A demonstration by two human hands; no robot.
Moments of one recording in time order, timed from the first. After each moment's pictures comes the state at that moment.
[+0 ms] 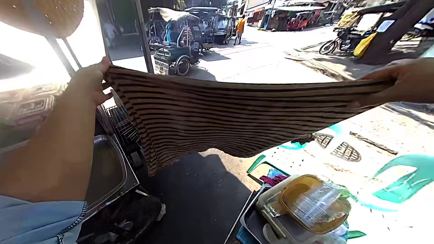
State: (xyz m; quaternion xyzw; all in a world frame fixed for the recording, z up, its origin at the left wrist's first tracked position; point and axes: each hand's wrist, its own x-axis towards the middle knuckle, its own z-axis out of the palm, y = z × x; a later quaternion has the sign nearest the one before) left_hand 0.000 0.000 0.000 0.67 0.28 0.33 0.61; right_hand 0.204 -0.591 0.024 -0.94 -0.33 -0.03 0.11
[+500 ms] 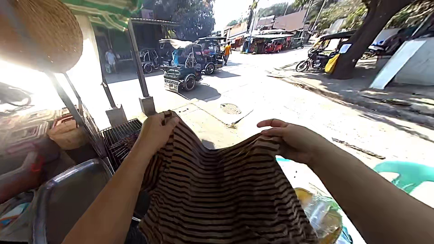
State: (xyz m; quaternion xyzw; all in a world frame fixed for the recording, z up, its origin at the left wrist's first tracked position) left_hand 0.015 -0.152 -0.030 0.88 0.10 0.23 0.39; right_hand 0.128 -0.468 -0.053 -0.72 -0.07 0.14 0.67
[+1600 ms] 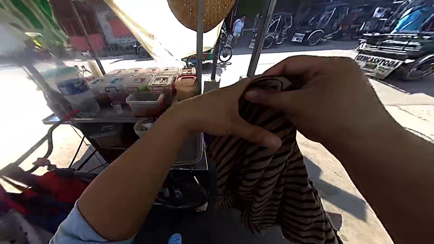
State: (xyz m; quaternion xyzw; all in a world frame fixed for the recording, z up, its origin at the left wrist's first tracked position) left_hand -0.175 -0.097 0.013 0.94 0.10 0.17 0.28; right_hand -0.011 -0.213 0.000 -0.61 -0.62 -0.06 0.50
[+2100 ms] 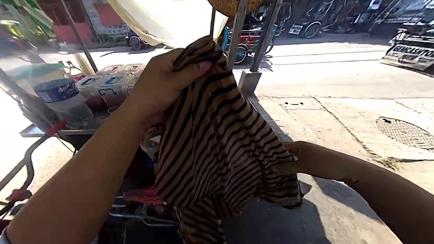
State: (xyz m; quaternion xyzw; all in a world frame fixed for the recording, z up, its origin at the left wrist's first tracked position) left_hand -0.250 0.133 -0.004 0.77 0.12 0.42 0.47; right_hand 0.033 -0.048 -0.109 -0.73 -0.58 0.28 0.24
